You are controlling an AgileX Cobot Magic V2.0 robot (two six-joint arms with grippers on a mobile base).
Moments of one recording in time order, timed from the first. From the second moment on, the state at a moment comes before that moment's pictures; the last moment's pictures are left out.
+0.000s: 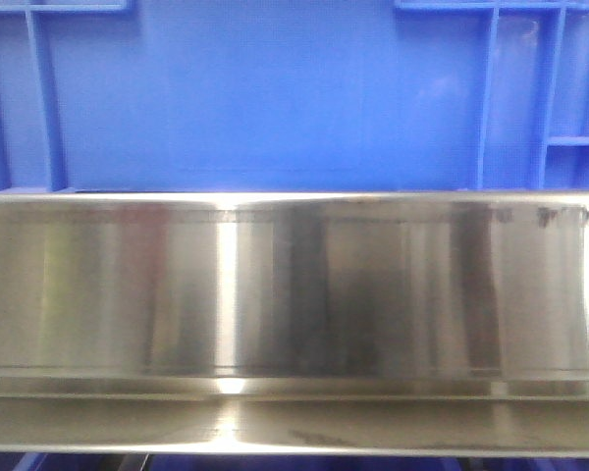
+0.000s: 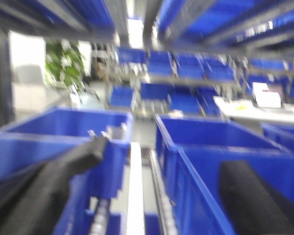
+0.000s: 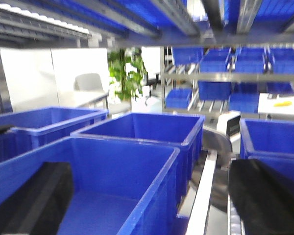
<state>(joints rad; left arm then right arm) -0.05 0.50 -1.03 0.06 0.55 -0.10 0.18 0.55 -0.94 0.12 0.40 -0.04</state>
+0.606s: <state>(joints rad) -0.38 1.10 -1.49 0.05 0.89 -0.06 0.23 1.07 -1.44 0.14 0.88 -0.06</state>
